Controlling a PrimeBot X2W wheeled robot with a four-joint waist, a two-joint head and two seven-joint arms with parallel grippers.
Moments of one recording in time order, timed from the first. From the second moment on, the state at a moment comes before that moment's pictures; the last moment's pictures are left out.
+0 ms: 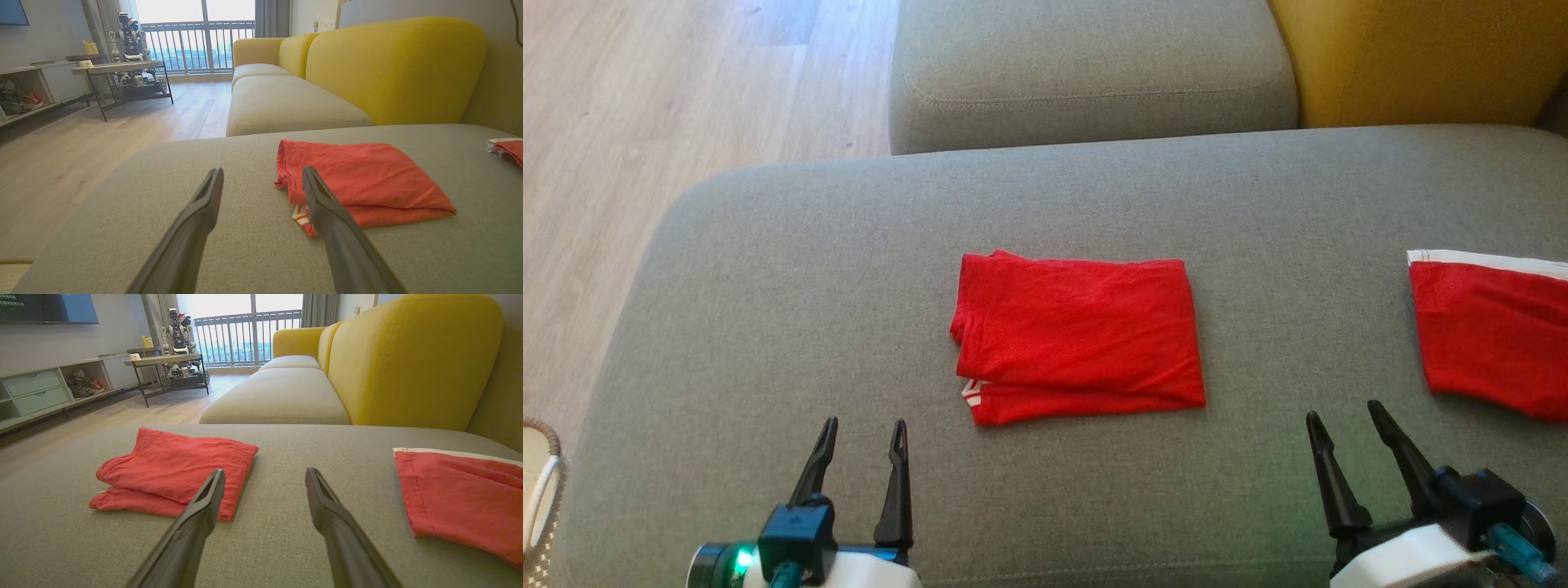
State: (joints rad) left arm 0.16 0.11 -0.34 0.04 -0.12 0.20 -0.25; right arm 0.14 -0.04 -0.07 0.14 0.08 0.13 -0.25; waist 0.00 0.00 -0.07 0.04
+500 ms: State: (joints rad) left arm 0.16 0.09 -0.32 0.06 -0.10 0.18 -0.25; right arm 0.13 -0.04 -0.05 0.21 0.11 0.13 -0.25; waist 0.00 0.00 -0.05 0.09
